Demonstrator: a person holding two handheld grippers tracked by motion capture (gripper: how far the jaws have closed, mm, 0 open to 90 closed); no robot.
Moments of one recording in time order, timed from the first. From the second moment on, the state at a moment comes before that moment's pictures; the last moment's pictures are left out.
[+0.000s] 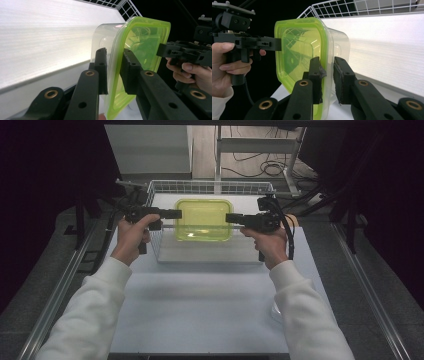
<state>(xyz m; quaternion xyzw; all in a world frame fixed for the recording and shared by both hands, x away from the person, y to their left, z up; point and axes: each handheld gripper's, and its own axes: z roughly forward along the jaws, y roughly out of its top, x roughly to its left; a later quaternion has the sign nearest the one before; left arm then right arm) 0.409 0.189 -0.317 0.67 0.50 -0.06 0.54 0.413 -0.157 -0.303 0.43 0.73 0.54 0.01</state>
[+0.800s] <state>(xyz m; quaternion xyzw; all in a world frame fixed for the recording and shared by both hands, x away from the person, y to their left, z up) 0.470 0.186 -0.326 0.64 0.55 -0.09 0.53 0.476 -0.163 -0.325 0.48 0.68 0.55 -0.04</state>
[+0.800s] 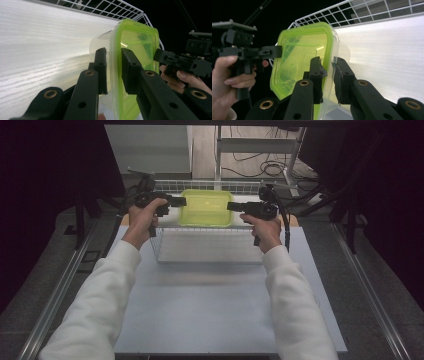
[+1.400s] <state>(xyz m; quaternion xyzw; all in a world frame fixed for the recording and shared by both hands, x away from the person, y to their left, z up) 0.490 0.183 -0.344 0.61 0.57 -0.09 0.55 0.495 -0.158 -0.347 0.55 0.59 0.59 -0.06</state>
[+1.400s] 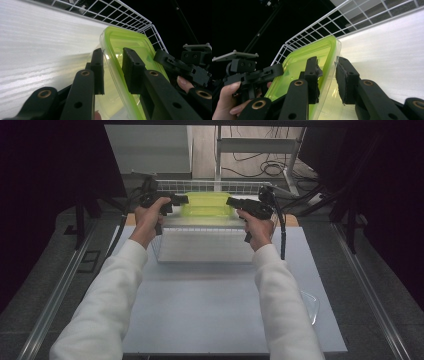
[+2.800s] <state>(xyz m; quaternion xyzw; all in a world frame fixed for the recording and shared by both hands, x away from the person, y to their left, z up) 0.388 0.204 -0.333 0.65 0.47 0.00 0.60 0.425 -0.187 -0.334 0.50 0.63 0.59 0.03</state>
